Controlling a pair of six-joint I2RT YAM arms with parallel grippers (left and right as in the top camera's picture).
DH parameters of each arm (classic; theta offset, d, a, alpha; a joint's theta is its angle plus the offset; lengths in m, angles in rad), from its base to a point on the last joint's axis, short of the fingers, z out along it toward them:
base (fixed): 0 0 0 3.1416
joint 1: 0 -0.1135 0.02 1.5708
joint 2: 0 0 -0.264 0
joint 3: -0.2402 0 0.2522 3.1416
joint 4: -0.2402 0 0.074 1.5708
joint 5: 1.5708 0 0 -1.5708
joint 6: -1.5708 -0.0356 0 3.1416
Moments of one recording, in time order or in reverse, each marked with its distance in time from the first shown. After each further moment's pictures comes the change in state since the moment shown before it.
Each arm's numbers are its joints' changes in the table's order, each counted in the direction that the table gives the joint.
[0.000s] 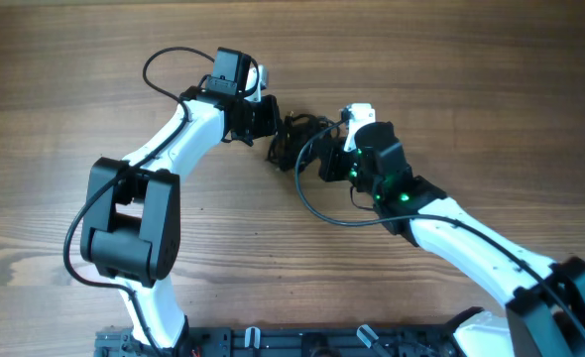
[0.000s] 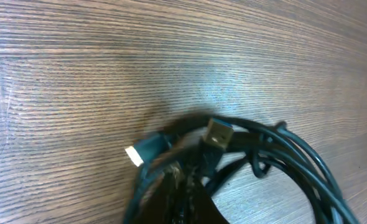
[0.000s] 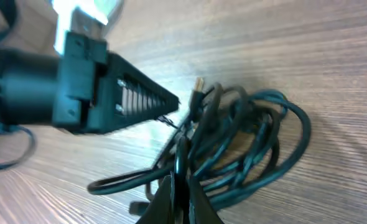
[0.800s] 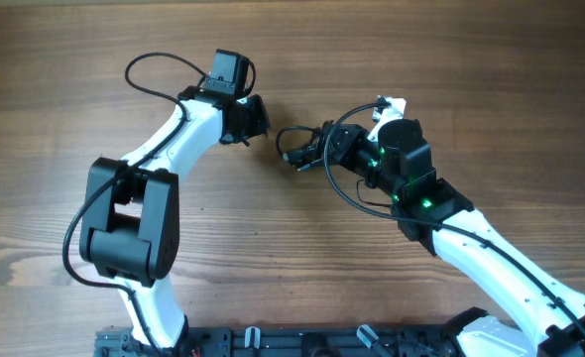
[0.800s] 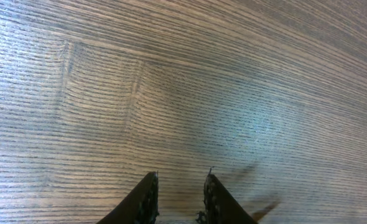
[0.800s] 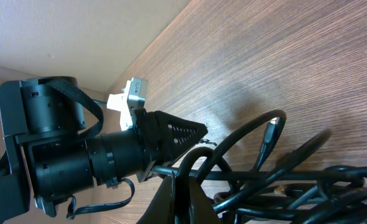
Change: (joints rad) left arm -0.008 0.000 0.000 -0.056 -0.250 0.150; right arm 0.039 -0.143 -0.003 -0.031 -0.023 -0.412
